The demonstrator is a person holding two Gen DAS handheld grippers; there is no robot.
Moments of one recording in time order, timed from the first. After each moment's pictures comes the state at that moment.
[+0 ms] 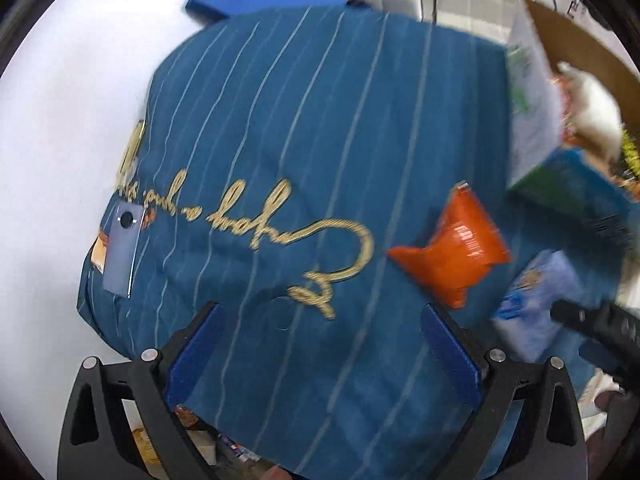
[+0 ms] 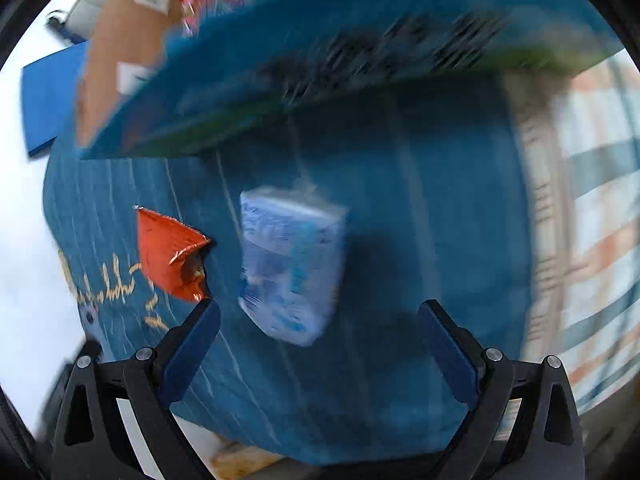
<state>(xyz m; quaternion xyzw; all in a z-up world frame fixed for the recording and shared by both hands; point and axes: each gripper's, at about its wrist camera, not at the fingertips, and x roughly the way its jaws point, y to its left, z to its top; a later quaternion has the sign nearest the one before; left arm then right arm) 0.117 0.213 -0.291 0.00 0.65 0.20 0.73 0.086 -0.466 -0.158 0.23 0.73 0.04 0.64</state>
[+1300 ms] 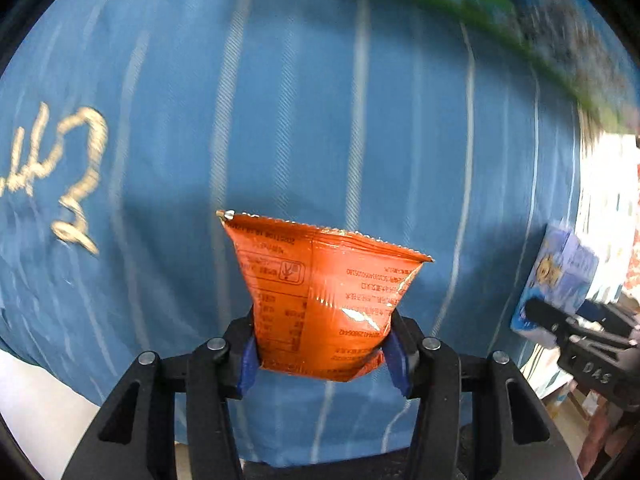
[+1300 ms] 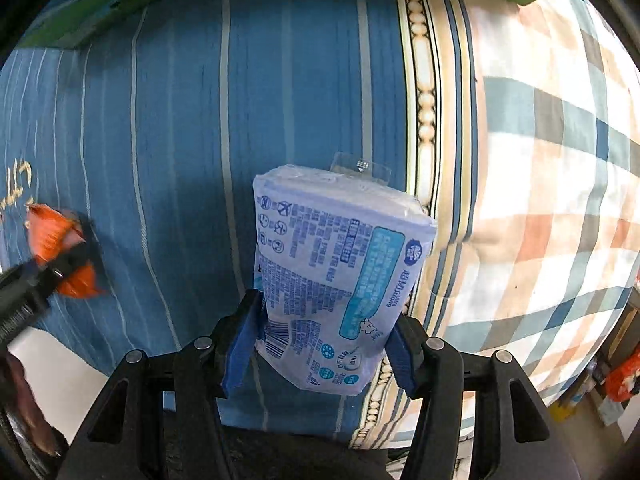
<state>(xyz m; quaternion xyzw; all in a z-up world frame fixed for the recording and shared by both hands) 0.106 0.118 -0.415 -0.06 0.78 0.00 0.62 -0.006 -0.518 -0.217 0.05 0.80 0.04 0.60</state>
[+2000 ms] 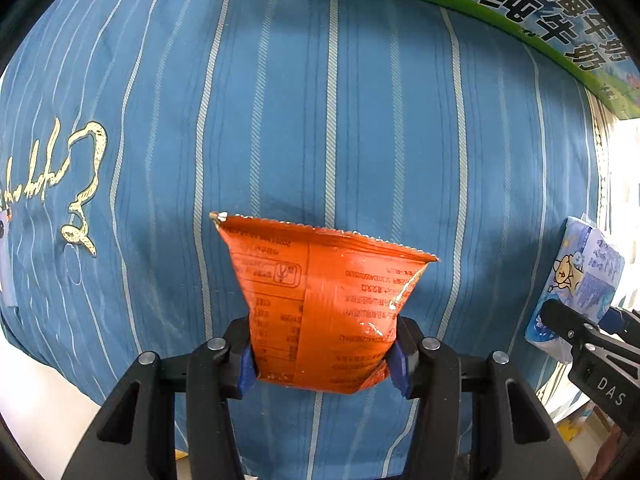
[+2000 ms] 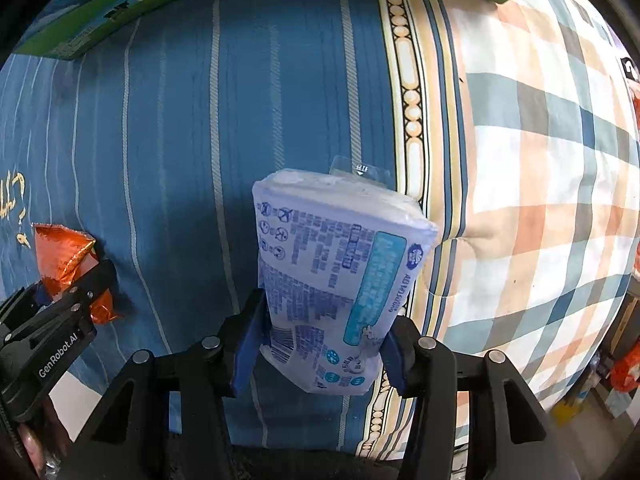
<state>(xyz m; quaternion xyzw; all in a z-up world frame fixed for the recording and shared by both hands) 0.088 0.079 -0.413 -0.01 0.76 0.03 0.65 0.002 -0.514 -0.220 0.05 0.78 0.02 0.63</state>
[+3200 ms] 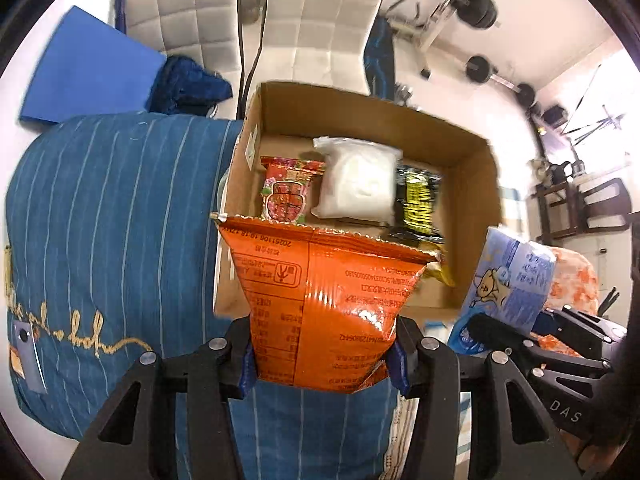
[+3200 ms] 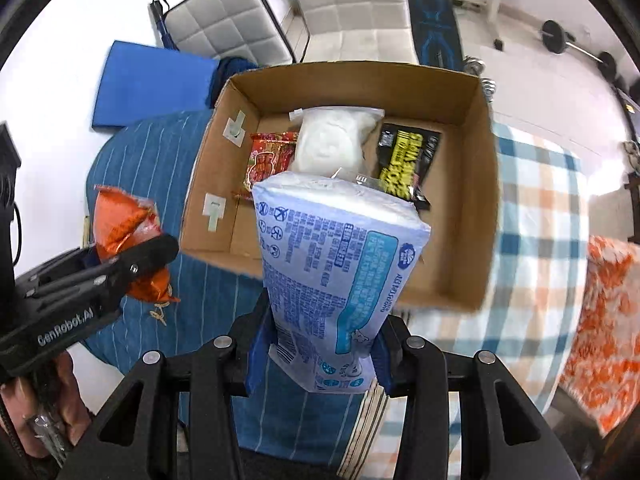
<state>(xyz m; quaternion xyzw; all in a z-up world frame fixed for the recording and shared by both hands) 0.258 0.060 -0.193 -0.09 0.64 -0.05 0.76 0.163 -0.537 0.013 0.07 0.65 0.14 0.75</state>
